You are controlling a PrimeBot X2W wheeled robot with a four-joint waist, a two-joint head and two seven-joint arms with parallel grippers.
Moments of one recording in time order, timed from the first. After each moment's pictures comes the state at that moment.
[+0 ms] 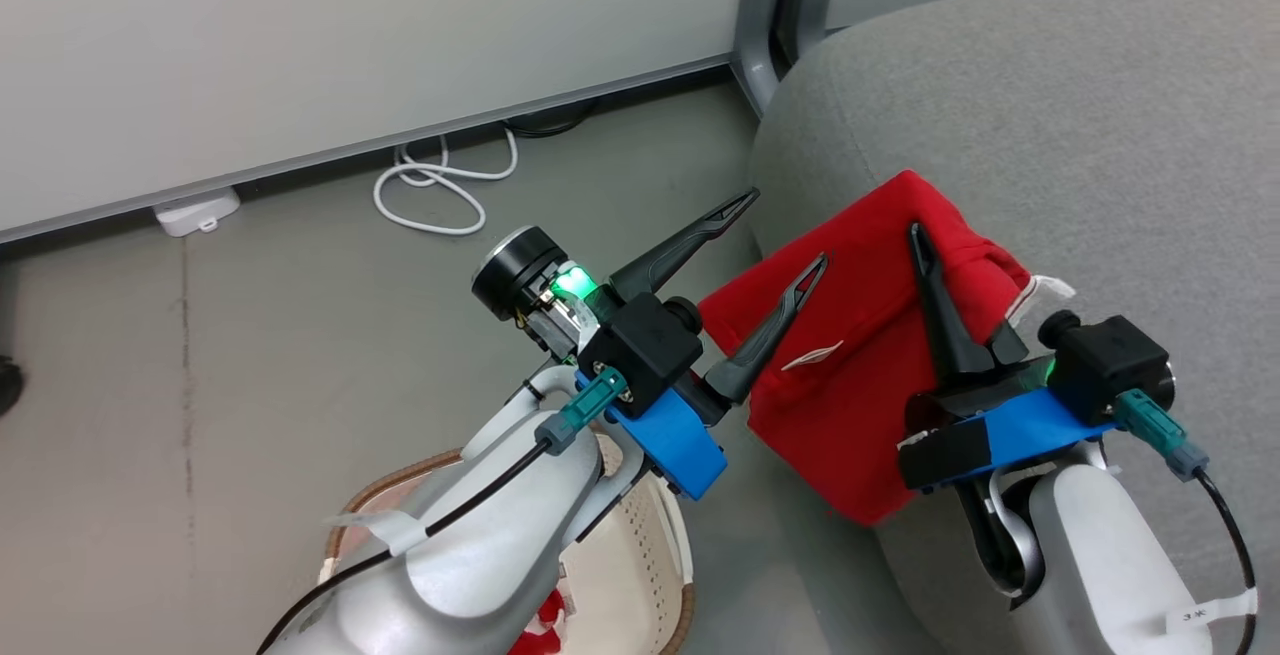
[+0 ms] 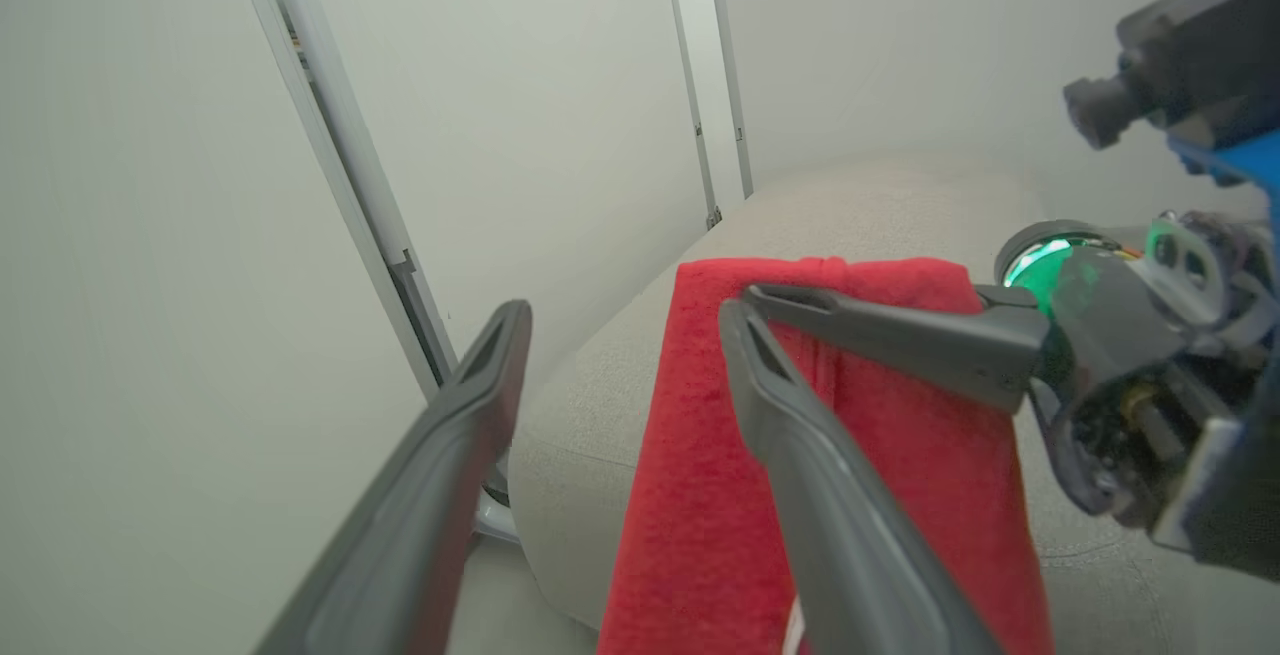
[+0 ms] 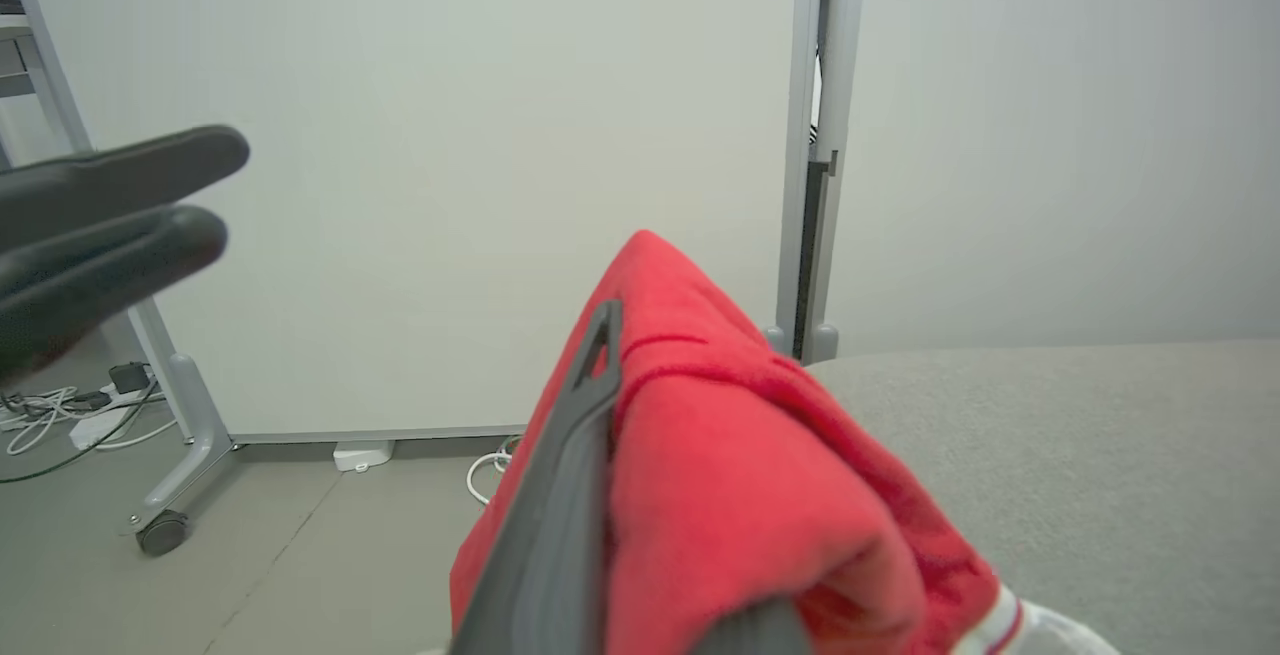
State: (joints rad) left arm -0.68 0.10 -0.81 0.42 -0.26 -0.12 -0.26; right arm -0.37 -0.05 0.13 0.30 0.15 0.13 -0.26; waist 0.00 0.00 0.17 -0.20
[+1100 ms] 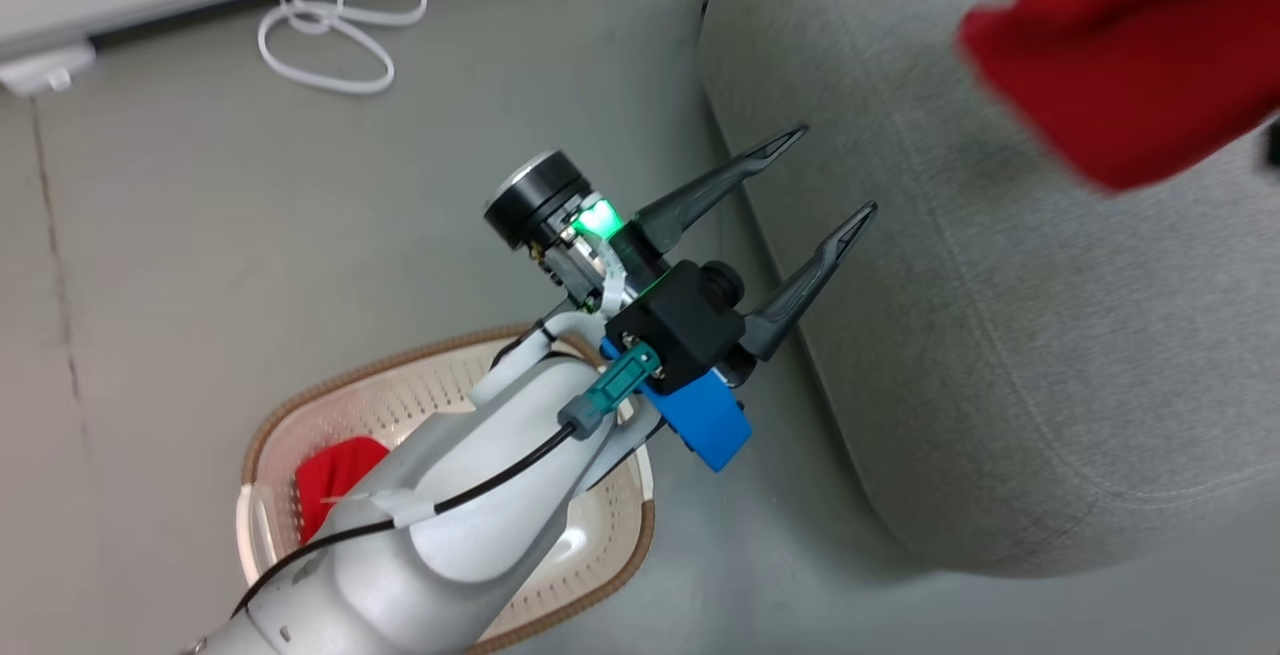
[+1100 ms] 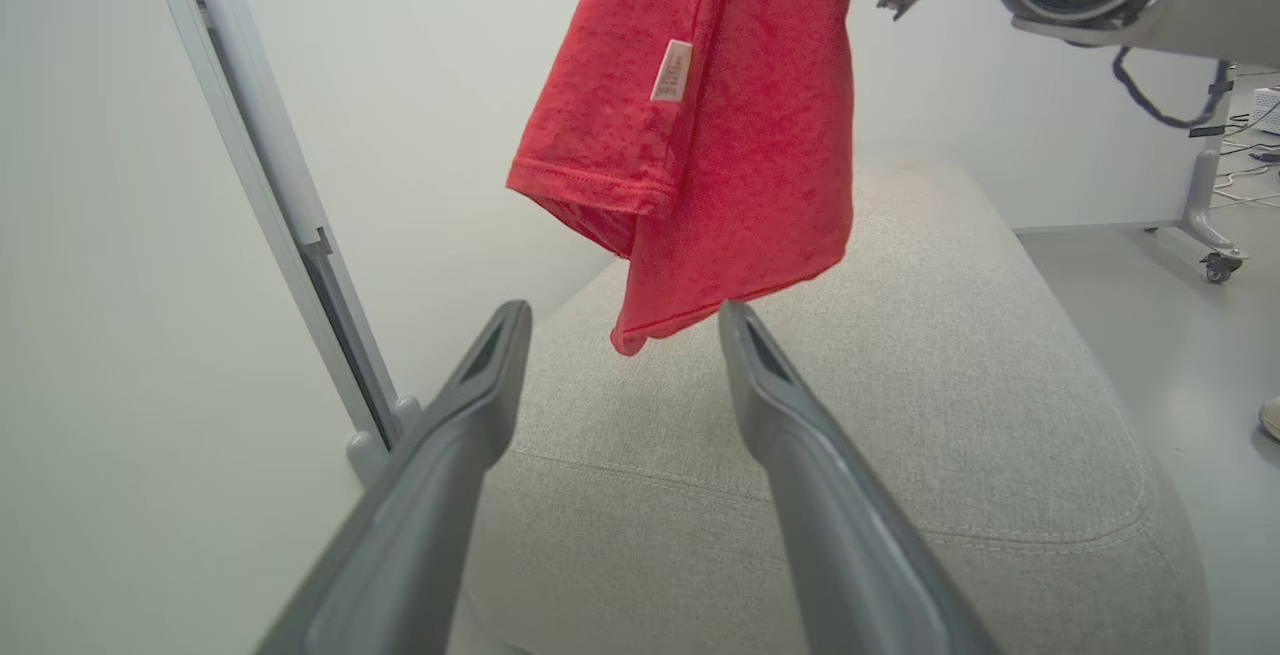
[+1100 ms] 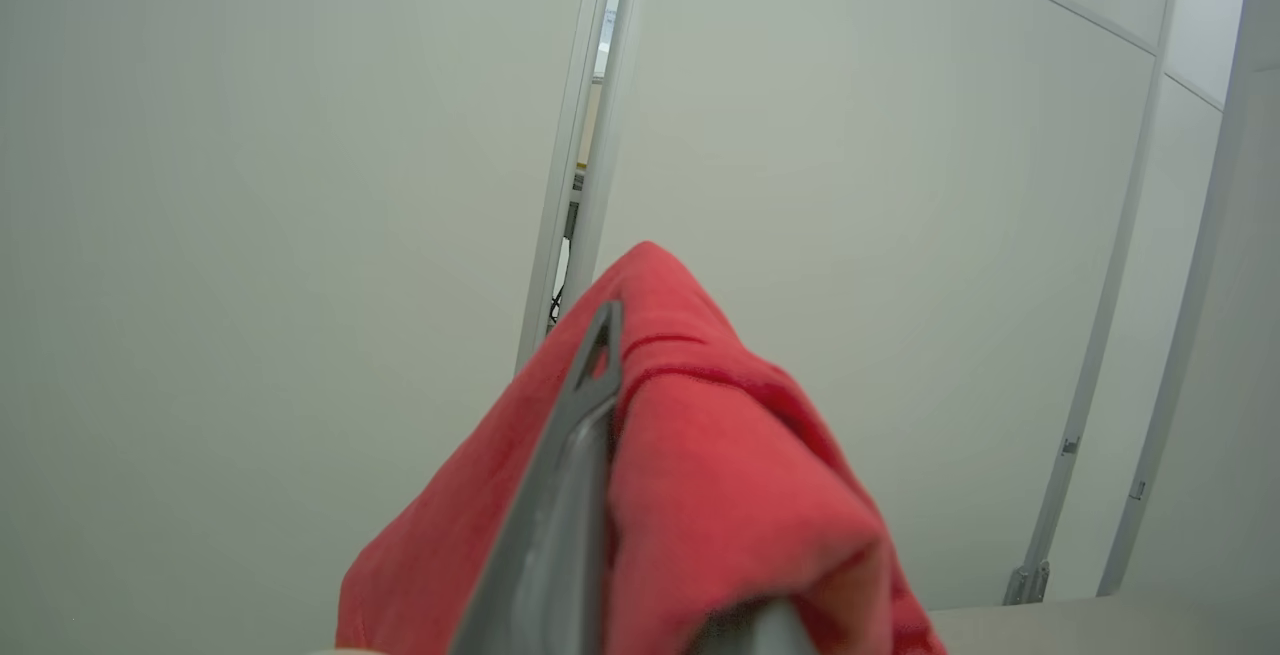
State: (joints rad) left arm -0.77 0.12 -0.83 0.36 -0.19 -0.12 -0.26; right arm -0.70 -0.24 -0.17 0.16 0.13 0.13 -0.26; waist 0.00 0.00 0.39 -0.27
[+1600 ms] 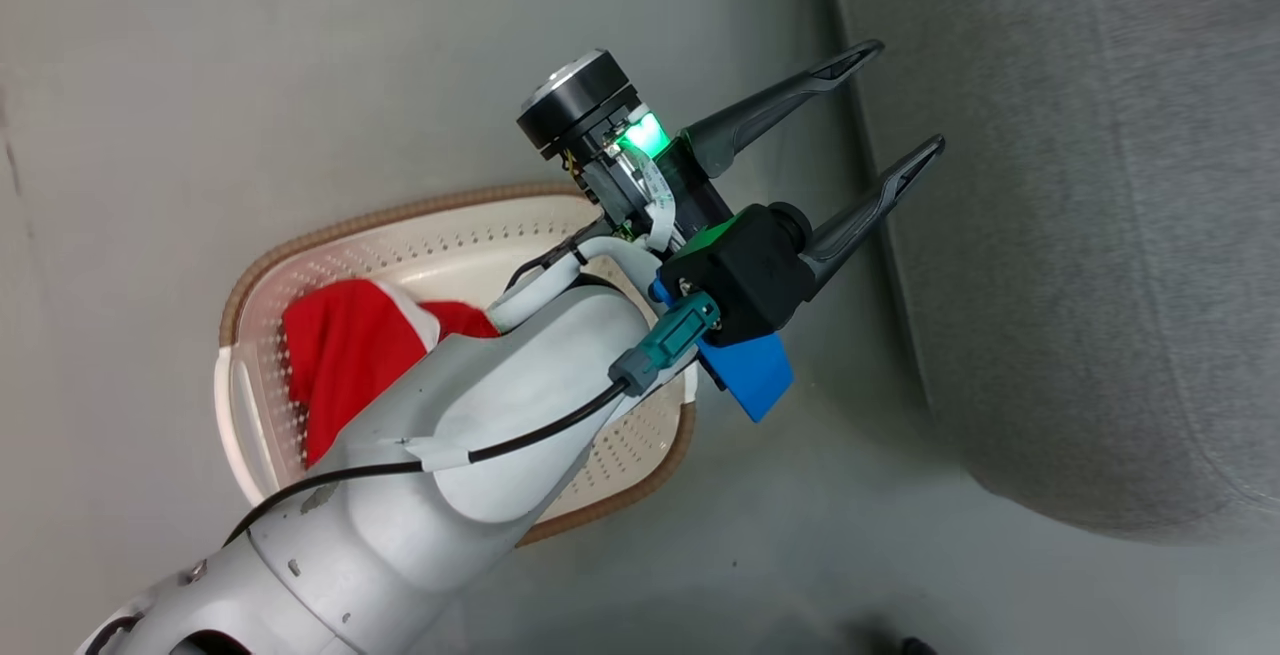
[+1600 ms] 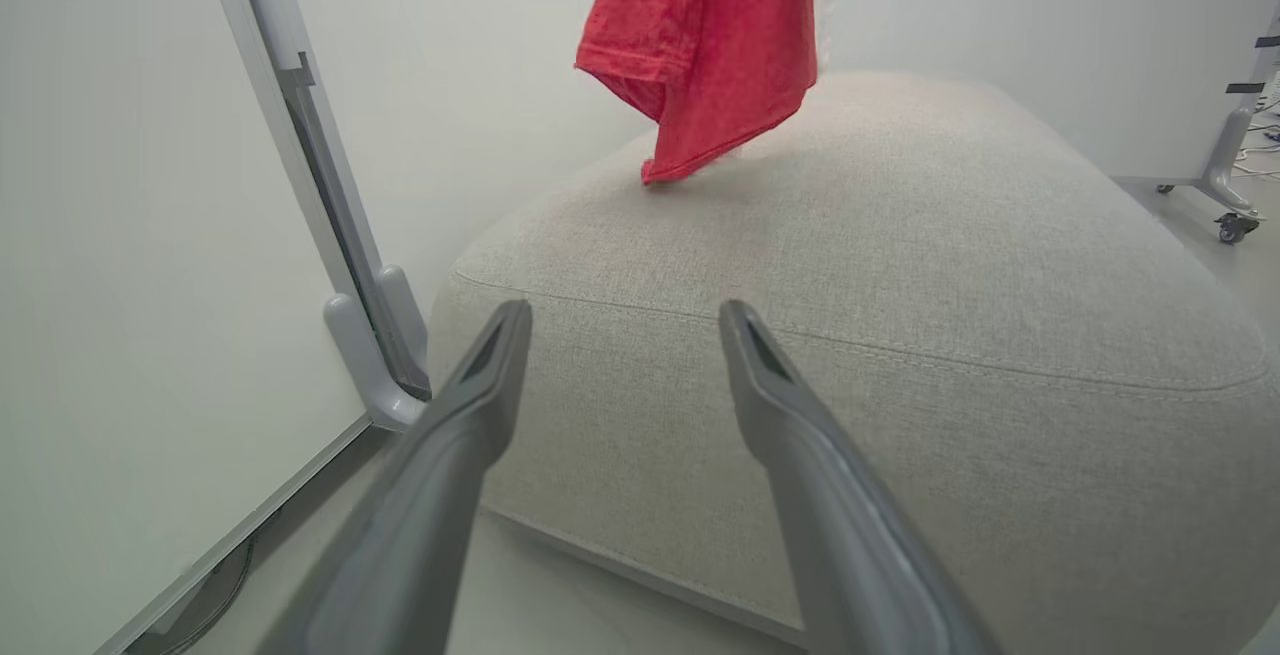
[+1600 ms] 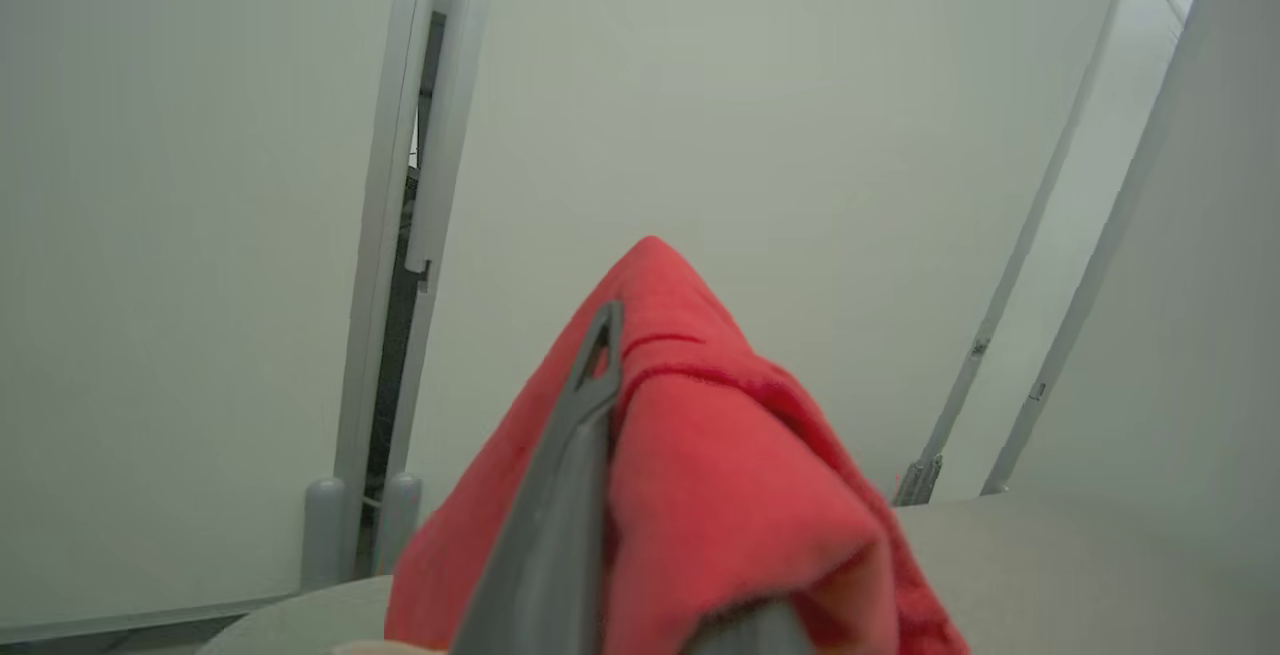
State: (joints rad) left arm -0.93 0.10 -0.89 0.39 -0.15 -0.12 -0.26; right arm -1.05 -0.52 -0.33 0.47 0.19 0.13 -0.26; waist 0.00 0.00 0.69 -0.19
